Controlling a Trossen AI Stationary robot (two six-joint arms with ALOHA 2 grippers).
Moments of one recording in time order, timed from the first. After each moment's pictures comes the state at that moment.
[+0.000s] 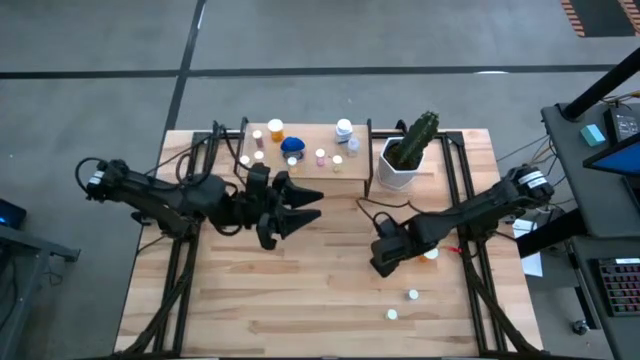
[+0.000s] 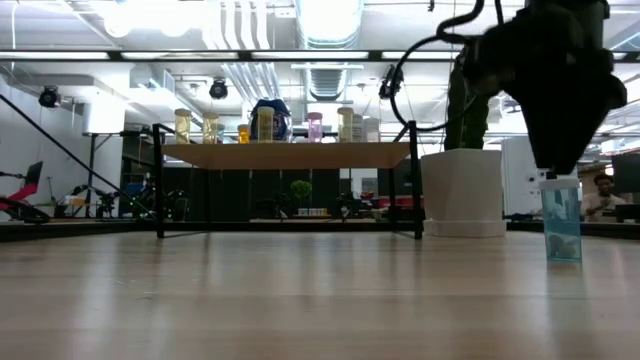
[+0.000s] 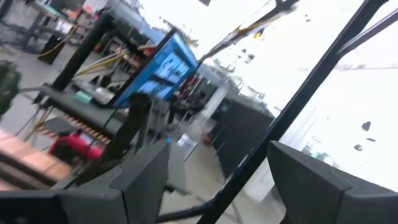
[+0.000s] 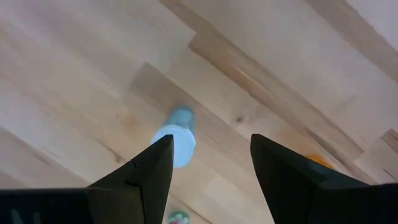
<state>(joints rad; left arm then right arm) -0.31 1.31 1.35 0.23 -0.34 -0.57 0.34 1.57 1.09 -0.98 0.02 1.24</state>
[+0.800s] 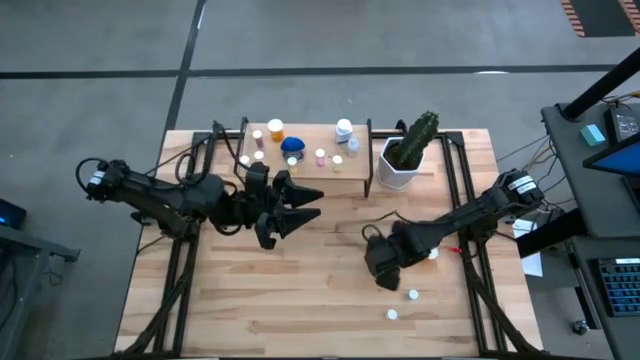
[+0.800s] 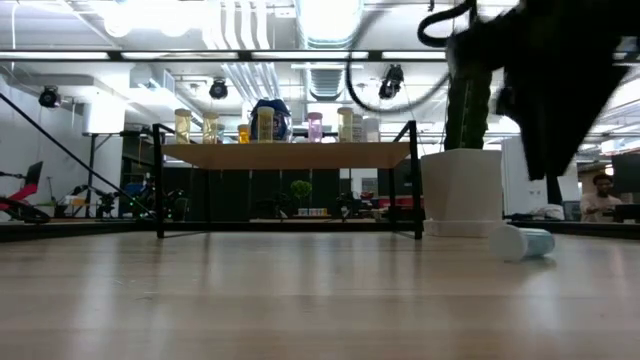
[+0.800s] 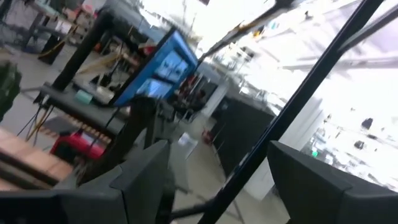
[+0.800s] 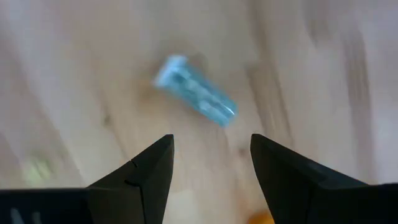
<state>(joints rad) -0.31 1.31 1.34 0.25 -0.33 -0.56 0.40 1.66 1.15 -0.96 0.06 0.66</state>
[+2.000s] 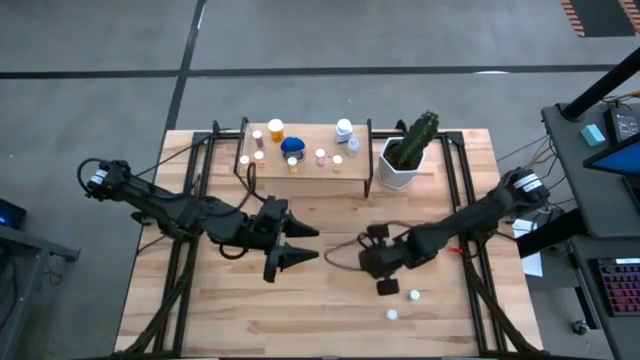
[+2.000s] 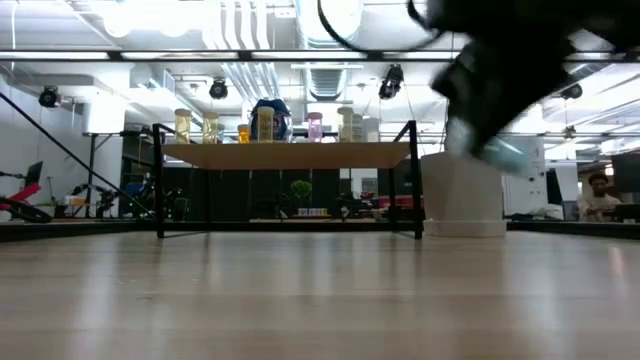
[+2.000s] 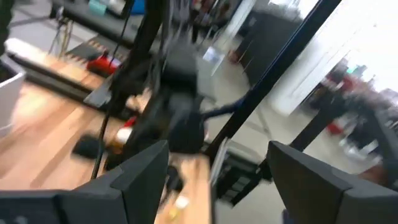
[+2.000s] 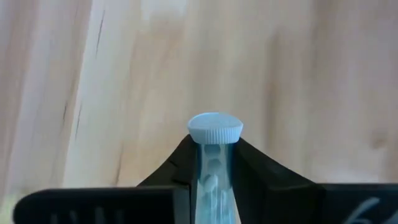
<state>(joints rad) -0.41 1.30 1.30 -0.10 -0.31 -0.59 0.40 1.60 1.07 -0.57 0.18 0.22</state>
